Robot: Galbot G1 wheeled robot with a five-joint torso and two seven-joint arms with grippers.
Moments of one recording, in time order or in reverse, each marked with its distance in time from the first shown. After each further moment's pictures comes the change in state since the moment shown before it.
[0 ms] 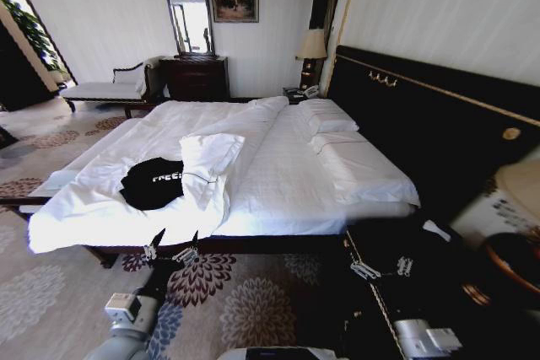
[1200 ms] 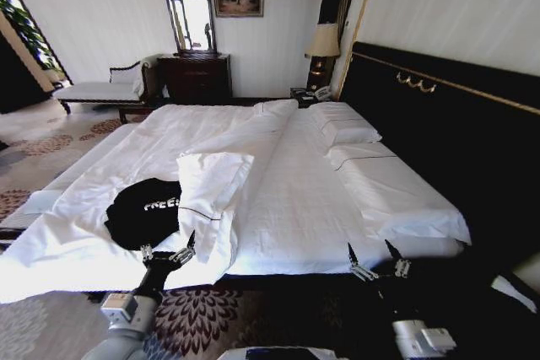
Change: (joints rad) left arm 0.001 -0.009 -0.019 0.006 -0.017 -0.003 0.000; right arm 0.003 0.014 -0.008 -0.010 -0.030 -0.002 0.006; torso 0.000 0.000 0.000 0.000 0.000
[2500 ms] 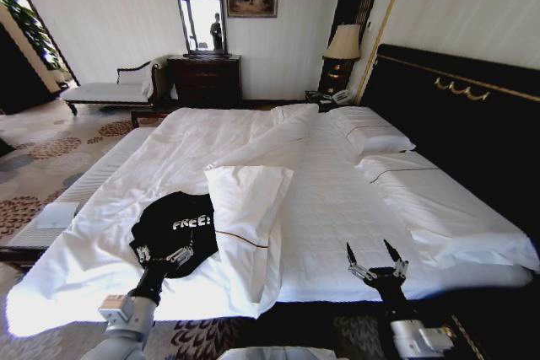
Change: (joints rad) left arm 0.005 -0.008 -0.013 0.001 -0.013 -0.002 -0.009; right arm 0.000 0.006 -0.011 0.002 -0.013 -0.002 0.005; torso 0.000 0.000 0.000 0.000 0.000
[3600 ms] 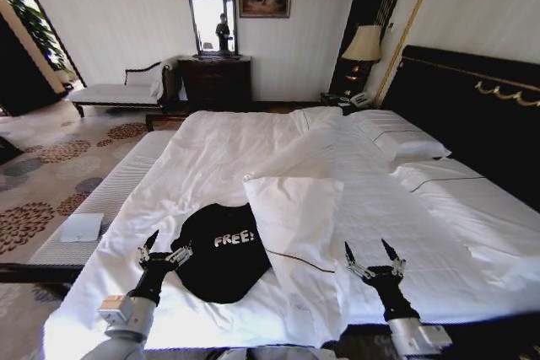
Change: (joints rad) left arm 0.004 -0.010 0.003 0.002 0.004 -0.002 0.002; right arm 0.014 -0.080 0.001 0.000 0.084 -0.033 0.009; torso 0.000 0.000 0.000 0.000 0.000
